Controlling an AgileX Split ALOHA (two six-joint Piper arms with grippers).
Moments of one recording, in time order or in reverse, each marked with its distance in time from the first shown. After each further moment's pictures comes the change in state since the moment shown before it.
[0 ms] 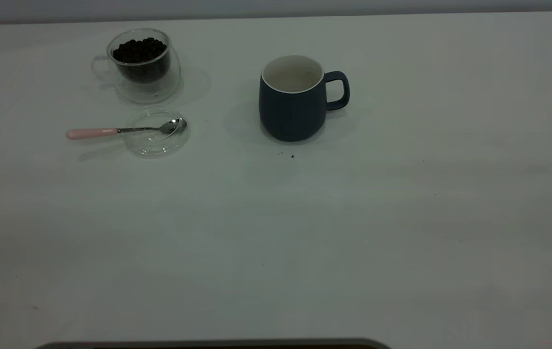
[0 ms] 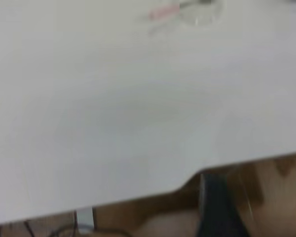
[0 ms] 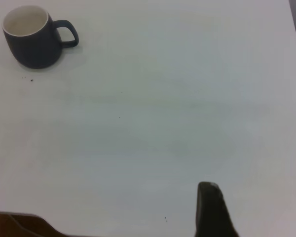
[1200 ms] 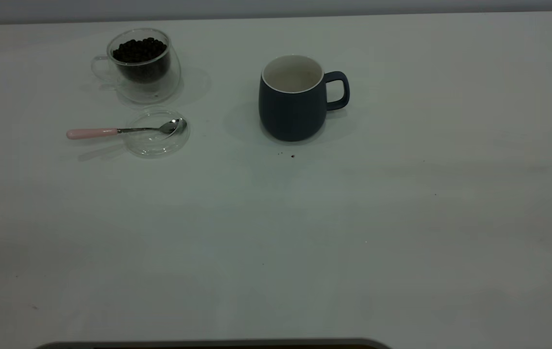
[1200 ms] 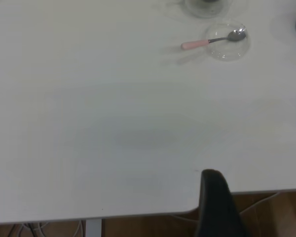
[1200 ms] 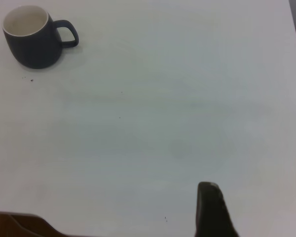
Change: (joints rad) left arm 0.118 -0.102 0.000 0.000 0.014 -0.002; right arm 0.000 0.000 0.000 0.000 0.000 0.000
